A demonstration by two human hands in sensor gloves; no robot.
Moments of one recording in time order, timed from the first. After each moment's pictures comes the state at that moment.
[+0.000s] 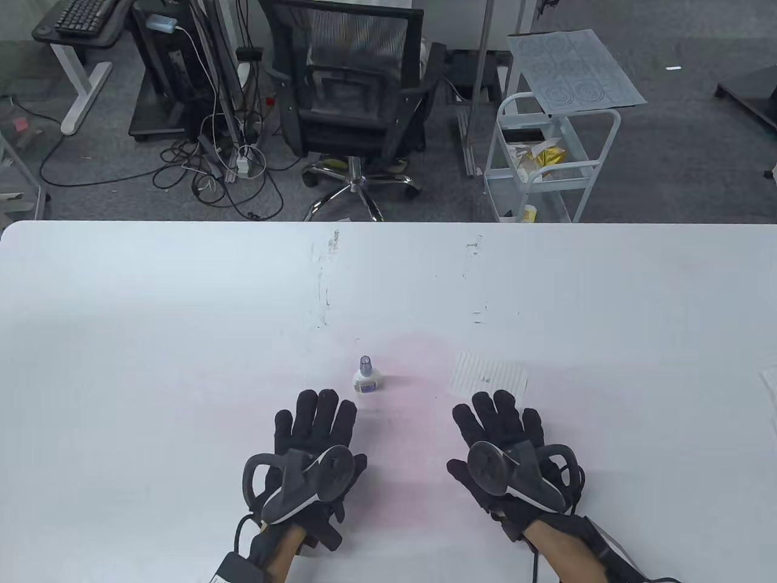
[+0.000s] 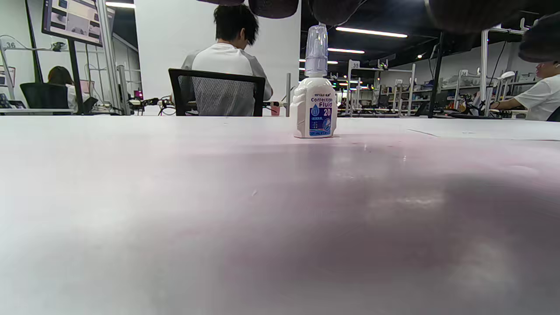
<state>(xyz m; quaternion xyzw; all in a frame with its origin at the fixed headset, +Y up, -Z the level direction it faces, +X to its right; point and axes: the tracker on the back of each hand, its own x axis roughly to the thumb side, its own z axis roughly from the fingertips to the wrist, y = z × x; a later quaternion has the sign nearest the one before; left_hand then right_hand) -0.144 -0.738 -0.232 0.01 -0.11 0.01 0.99 0.141 -0.747 -0.241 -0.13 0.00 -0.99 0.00</state>
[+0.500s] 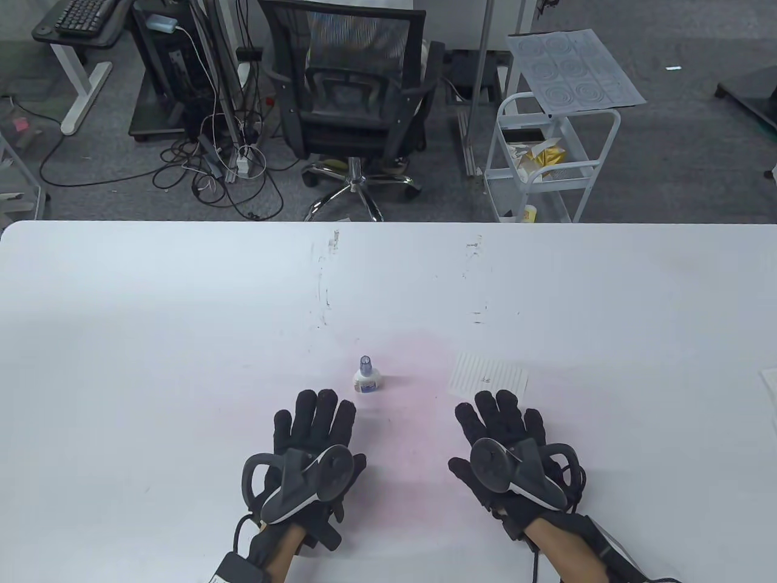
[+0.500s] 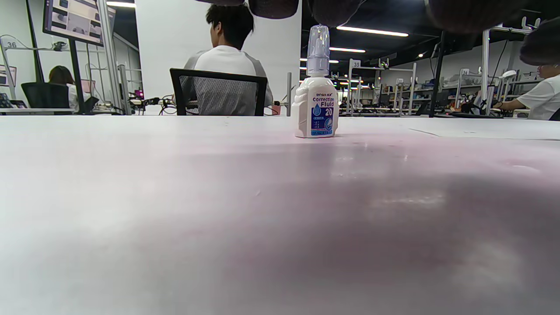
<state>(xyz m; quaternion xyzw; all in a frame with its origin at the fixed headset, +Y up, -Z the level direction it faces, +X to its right) -0.145 -0.738 -0.232 0.01 -0.11 0.01 0.99 0.143 -0.746 -0.243 -0.12 -0.01 -0.99 -0.01</state>
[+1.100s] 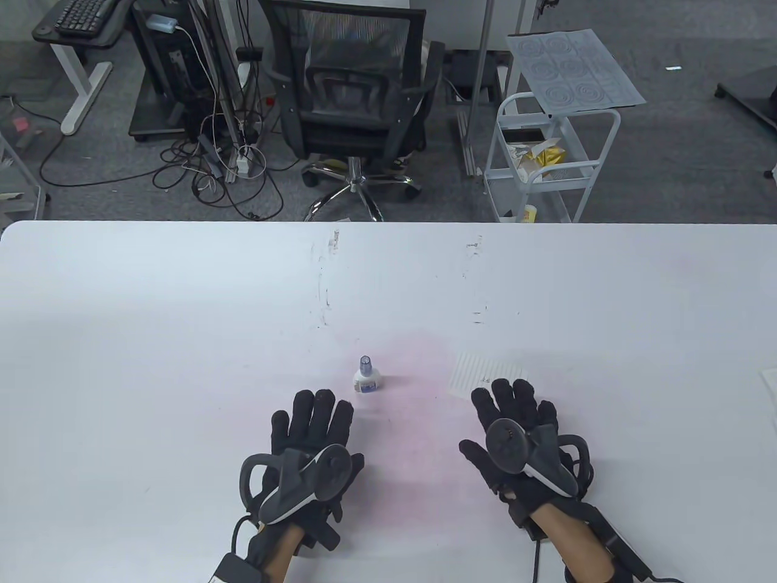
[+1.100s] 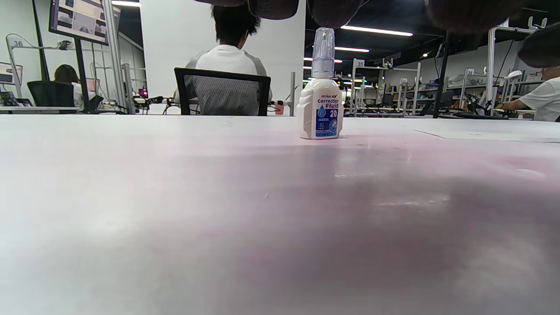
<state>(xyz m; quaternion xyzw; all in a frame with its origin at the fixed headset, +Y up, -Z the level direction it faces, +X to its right) -0.147 -0.738 -0.232 0.01 -0.11 0.01 0.99 0.172 -0.738 -0.268 -0.05 0.00 -1.00 -0.06</state>
